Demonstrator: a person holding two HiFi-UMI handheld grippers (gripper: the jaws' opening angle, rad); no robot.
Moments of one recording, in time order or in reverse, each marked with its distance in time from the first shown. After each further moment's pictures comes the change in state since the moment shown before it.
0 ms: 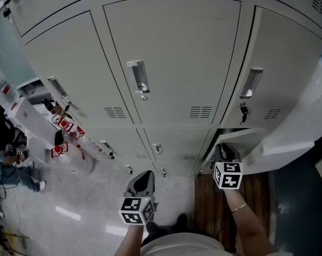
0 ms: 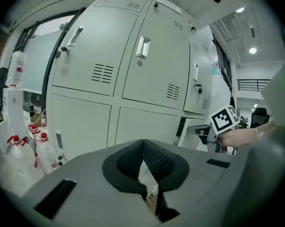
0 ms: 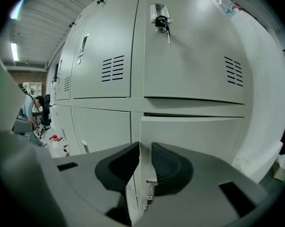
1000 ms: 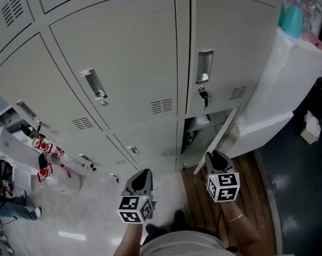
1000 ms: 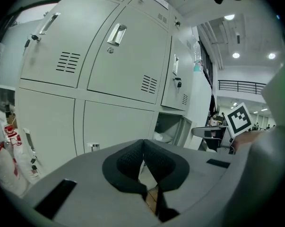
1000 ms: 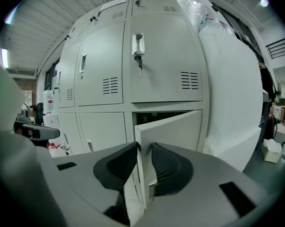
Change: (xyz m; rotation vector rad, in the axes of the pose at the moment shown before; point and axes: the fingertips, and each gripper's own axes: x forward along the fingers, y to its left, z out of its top) left arm 0.027 -0.076 -0.013 0.062 0.040 -0.220; right arm -0.106 -0.029 -0.033 0.102 -0.032 -0.096
